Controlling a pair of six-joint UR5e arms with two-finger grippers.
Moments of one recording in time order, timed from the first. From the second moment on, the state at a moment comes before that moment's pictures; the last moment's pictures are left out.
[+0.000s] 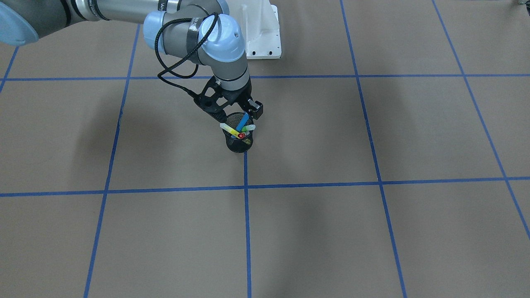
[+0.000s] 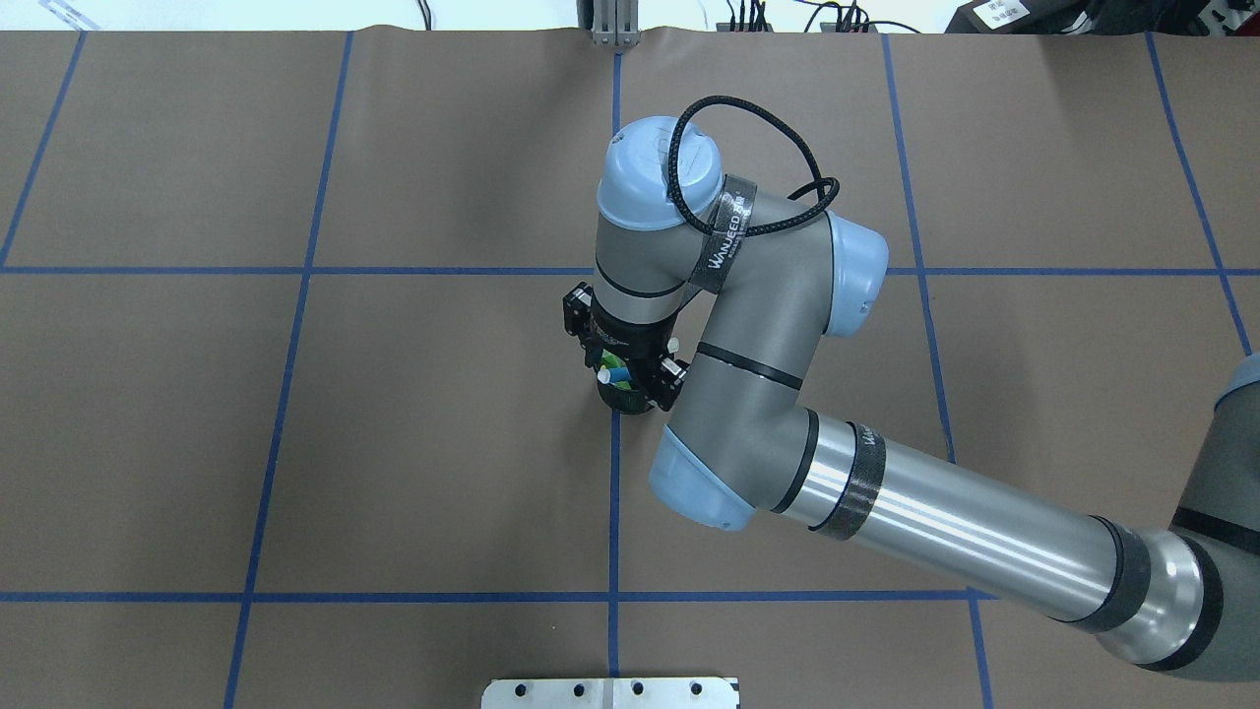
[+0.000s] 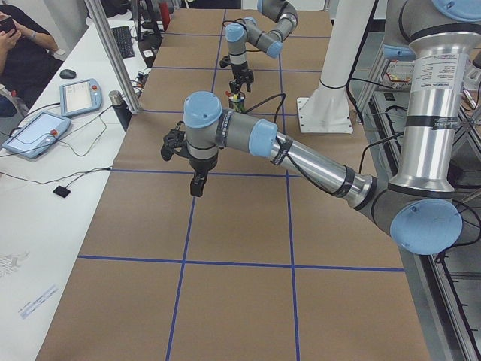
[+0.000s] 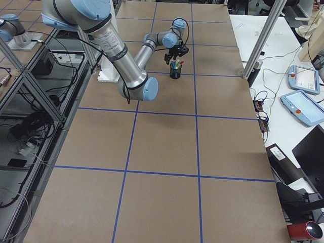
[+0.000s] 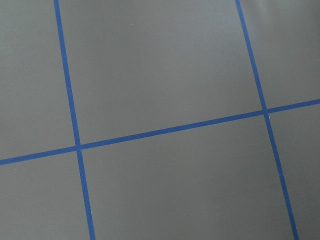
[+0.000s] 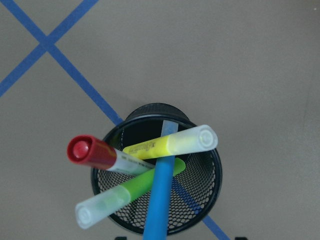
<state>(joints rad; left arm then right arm) -1.54 -1.62 -1.97 -1.38 -2.45 -0.02 0.55 -0.73 1.56 -1.66 2.10 1.91</state>
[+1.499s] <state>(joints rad) -1.54 -1.62 -1.97 -1.38 -2.45 -0.02 0.55 -0.73 1.54 -1.56 2.10 1.96</state>
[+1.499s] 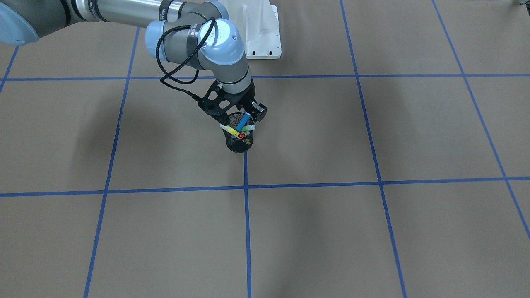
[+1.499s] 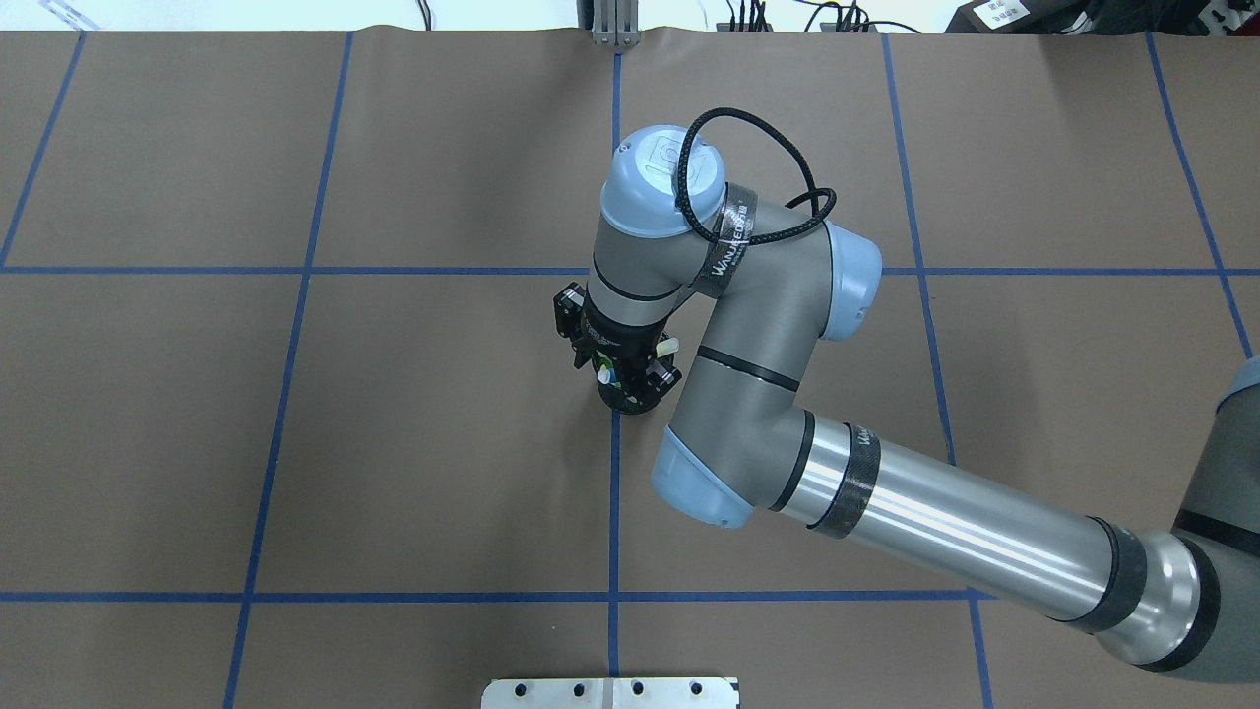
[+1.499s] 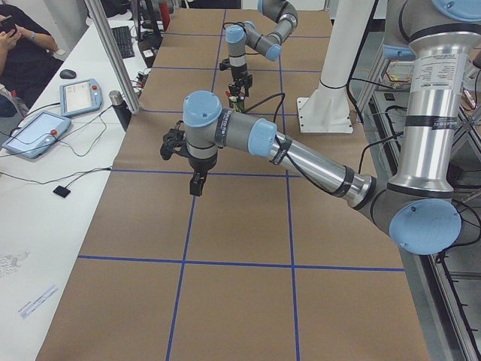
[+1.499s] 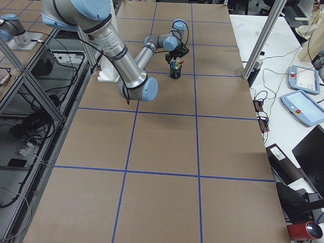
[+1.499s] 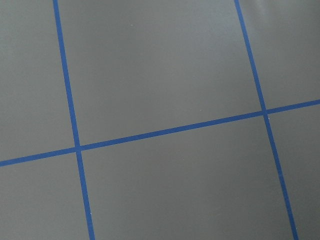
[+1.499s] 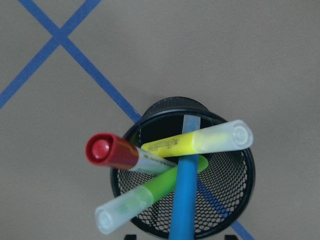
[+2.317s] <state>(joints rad) -1.54 -1.62 -1.97 -1.38 -2.45 -0.02 0.56 -0.74 1.54 -1.56 2.10 1.95</state>
